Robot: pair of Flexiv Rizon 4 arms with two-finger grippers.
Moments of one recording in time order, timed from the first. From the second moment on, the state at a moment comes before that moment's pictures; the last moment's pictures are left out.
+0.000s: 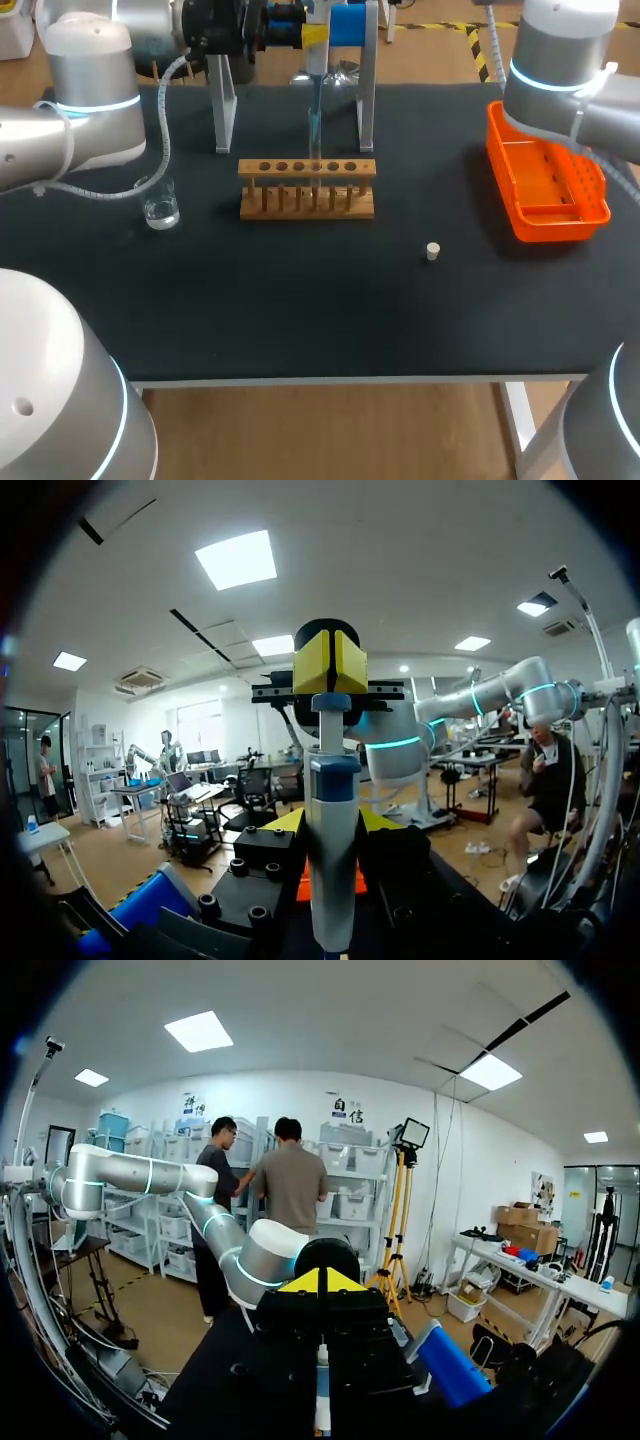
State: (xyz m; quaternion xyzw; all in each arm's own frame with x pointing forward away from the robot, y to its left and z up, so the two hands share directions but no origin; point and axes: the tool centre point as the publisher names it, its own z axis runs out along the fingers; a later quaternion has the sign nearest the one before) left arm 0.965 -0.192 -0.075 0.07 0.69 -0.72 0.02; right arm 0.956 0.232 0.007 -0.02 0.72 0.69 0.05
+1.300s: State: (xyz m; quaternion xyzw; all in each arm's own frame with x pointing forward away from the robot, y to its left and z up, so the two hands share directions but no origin) left arm 0.965 -0.192 -0.075 0.07 0.69 -0.72 0.02; right arm 0.941 0.129 -0.105 0.00 0.75 0.66 0.07
